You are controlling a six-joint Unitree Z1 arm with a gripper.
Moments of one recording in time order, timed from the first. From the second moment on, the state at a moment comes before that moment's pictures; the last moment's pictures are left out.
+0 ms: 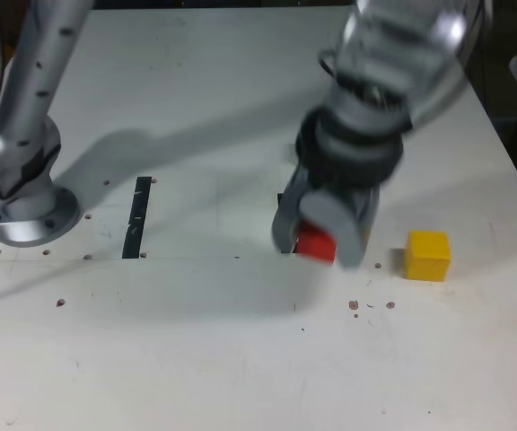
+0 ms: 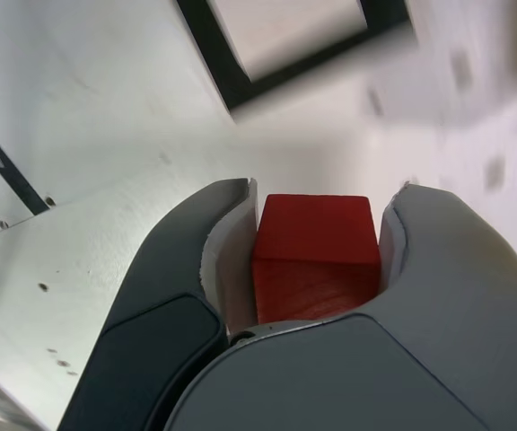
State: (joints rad) arm -0.34 2.13 -1.79 1.41 0.08 -0.07
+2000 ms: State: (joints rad) arm -0.12 2.10 -1.47 1.09 0.08 -0.16
